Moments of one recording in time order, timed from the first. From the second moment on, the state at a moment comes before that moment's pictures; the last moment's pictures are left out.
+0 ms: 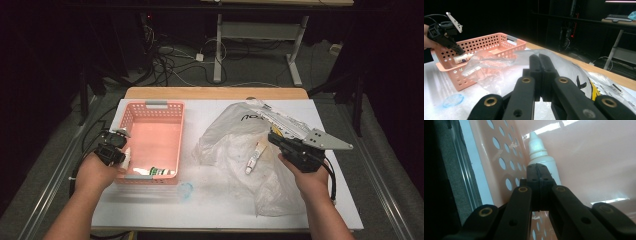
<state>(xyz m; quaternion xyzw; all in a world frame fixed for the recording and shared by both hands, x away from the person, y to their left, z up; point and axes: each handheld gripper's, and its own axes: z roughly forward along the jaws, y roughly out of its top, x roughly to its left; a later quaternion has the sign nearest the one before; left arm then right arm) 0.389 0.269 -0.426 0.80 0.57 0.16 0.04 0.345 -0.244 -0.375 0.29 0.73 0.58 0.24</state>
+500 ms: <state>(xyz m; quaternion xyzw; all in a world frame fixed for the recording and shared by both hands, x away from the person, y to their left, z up) 0.390 0.257 -0.399 0.80 0.53 0.04 0.28 0.345 -0.246 -0.374 0.29 0.72 0.58 0.24</state>
